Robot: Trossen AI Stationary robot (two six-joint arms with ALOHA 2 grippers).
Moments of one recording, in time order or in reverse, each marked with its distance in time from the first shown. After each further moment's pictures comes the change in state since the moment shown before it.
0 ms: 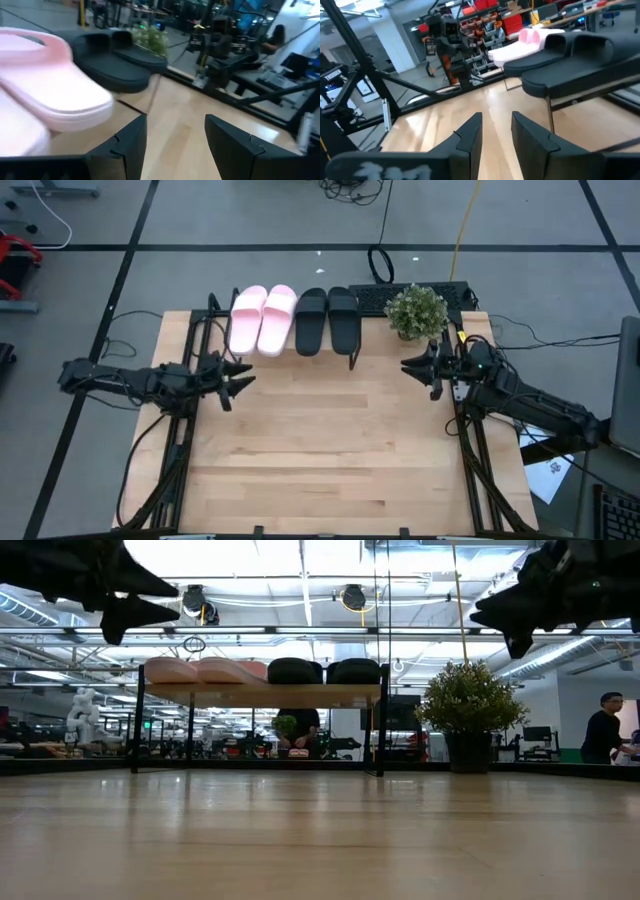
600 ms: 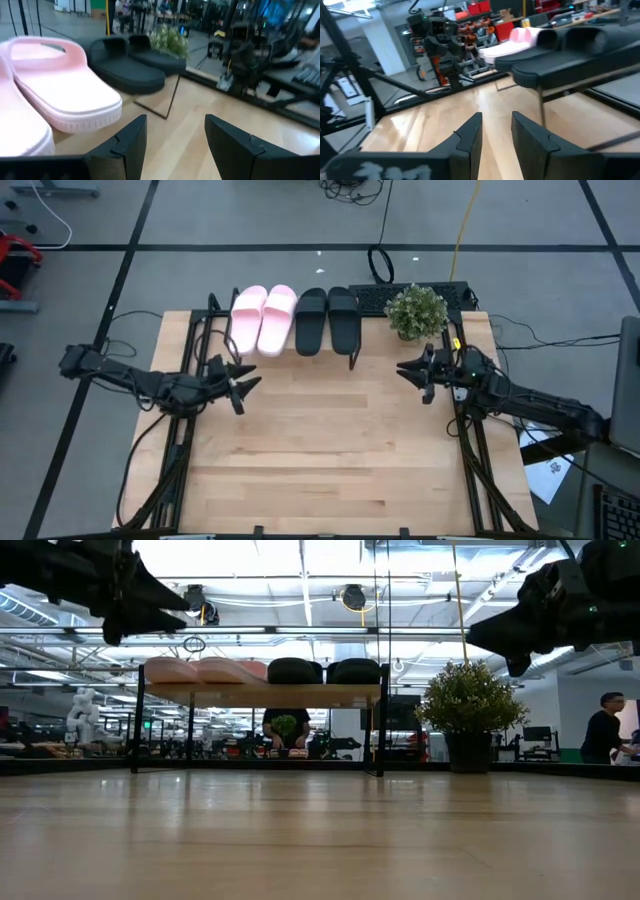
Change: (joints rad) left arm -0.172 0.197 0.000 0.163 -0.310 0.022; right arm 0.103 0.000 -0.136 0.174 0.155 -0.031
